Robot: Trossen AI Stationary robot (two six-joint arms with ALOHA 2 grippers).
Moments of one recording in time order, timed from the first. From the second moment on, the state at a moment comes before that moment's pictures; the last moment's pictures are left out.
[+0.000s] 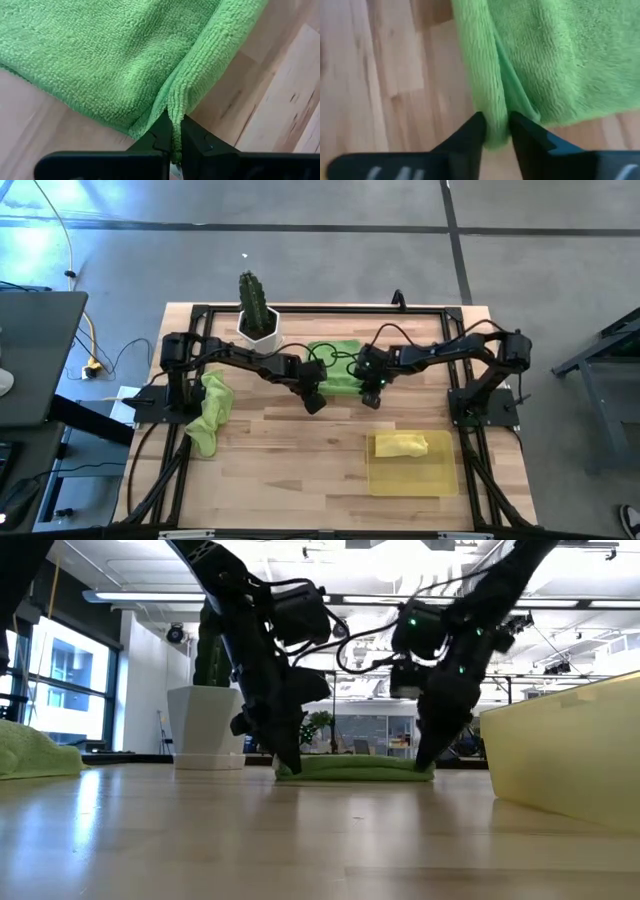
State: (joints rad) left arm 0.23 1.92 1.13 -0.39 -0.05 -0.44; right arm -0.26 1.64 0.80 -0.27 -0.22 0.04
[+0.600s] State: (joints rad) left arm 0.24 1.92 1.13 -0.40 -0.04 -0.42; right arm -0.02 1.57 0.75 -0.13 0.04 -0.38
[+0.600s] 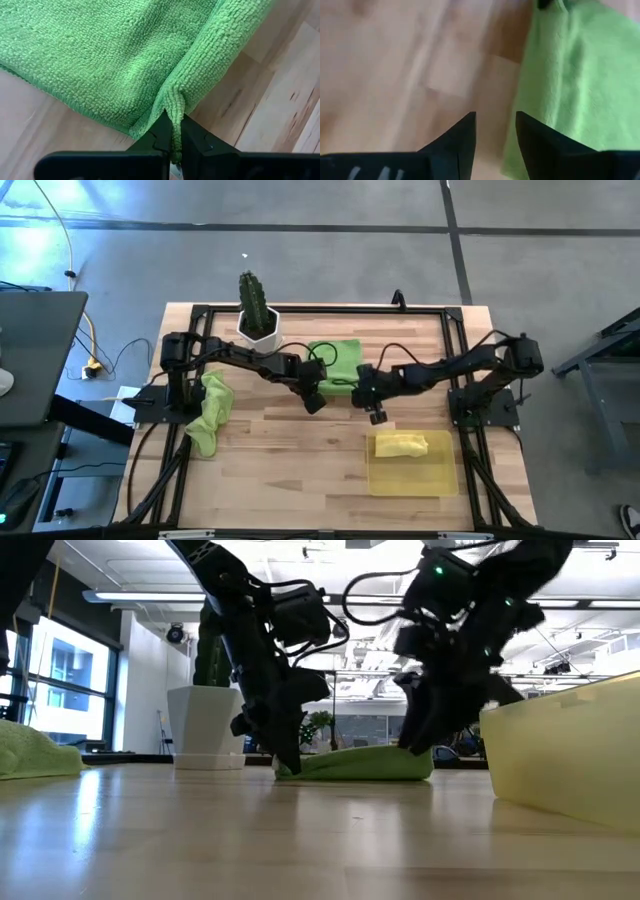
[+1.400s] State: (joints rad) left arm 0.22 1.92 1.13 -0.40 0.07 -0.49; right arm -0.07 1.57 0.67 -0.05 0.13 -0.36
